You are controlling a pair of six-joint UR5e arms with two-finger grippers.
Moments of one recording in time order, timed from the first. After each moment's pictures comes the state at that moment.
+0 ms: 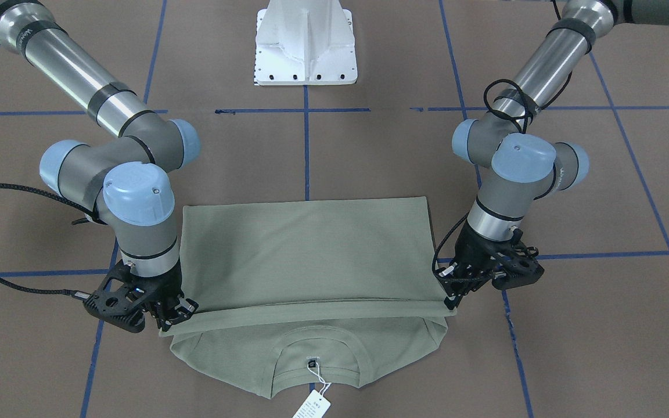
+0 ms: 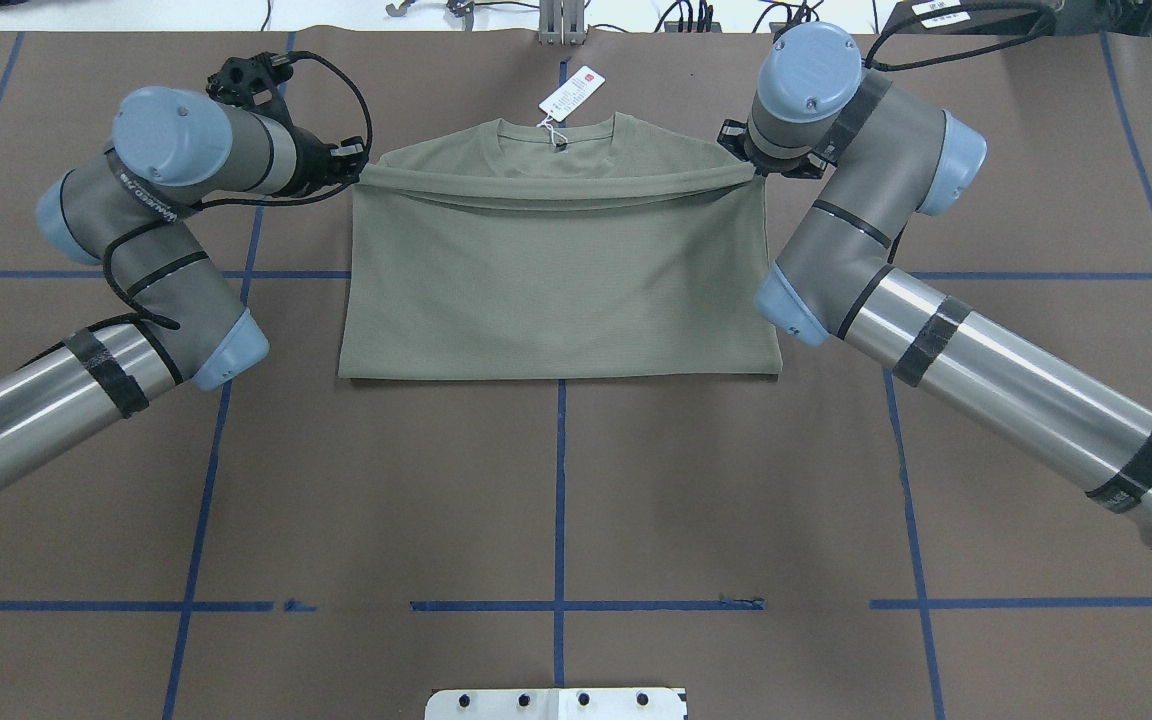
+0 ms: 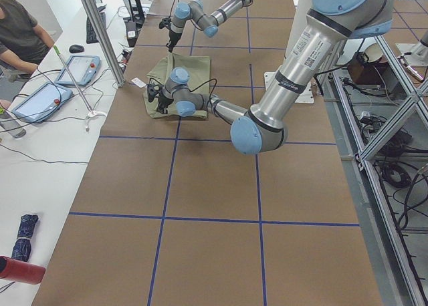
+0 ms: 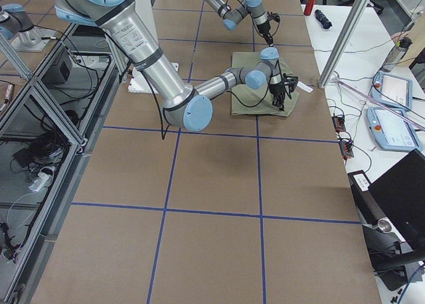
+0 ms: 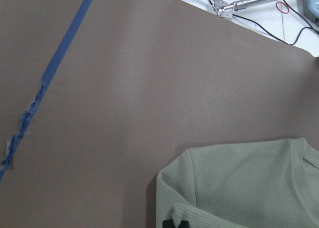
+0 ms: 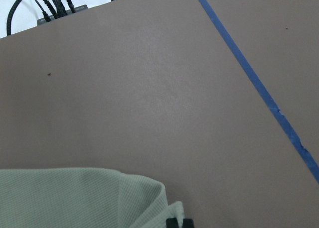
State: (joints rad) left arm -0.82 -2.20 -1.19 -2.39 -1.75 -1.38; right arm 0.82 -0.81 1.18 -1.25 1.69 1.38
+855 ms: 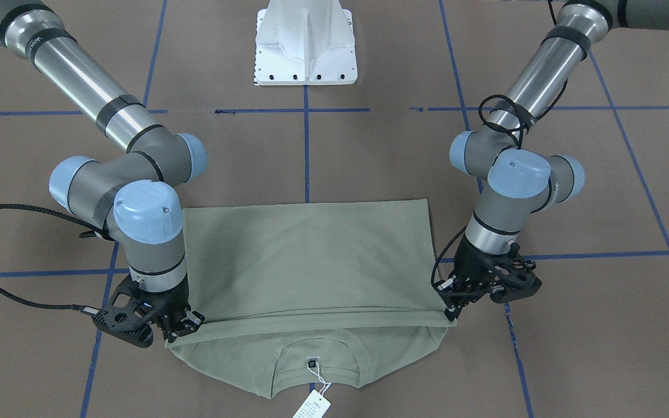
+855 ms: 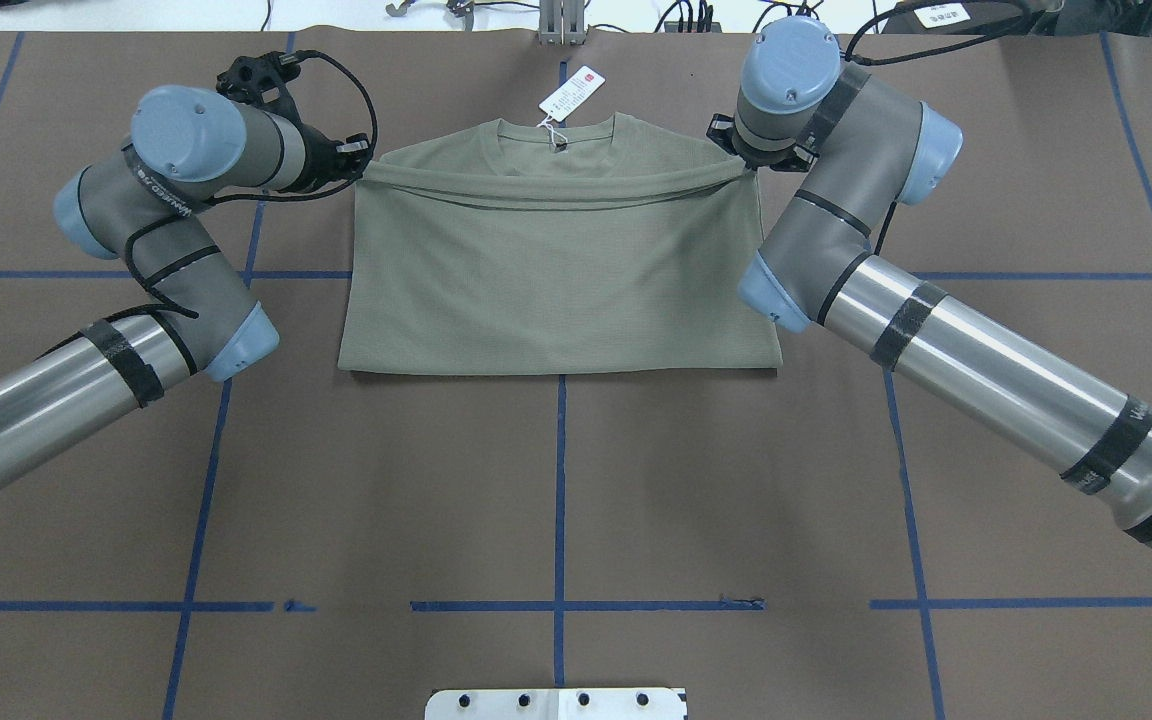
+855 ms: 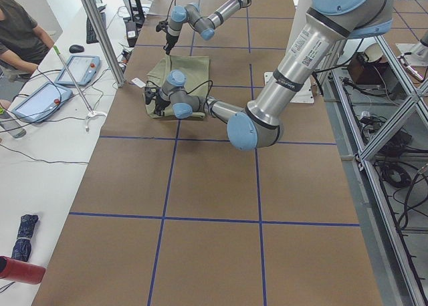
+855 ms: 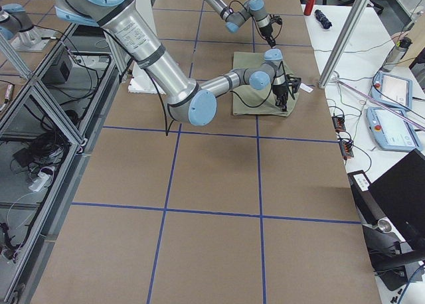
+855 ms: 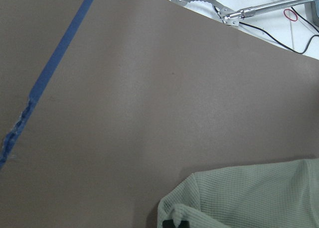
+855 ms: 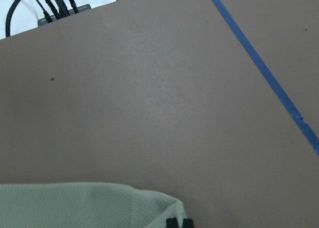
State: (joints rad) left arm -0.82 -2.23 -1.13 -2.42 -1.74 -1.38; right arm 0.82 -0.76 1.10 -1.22 1.69 1.38
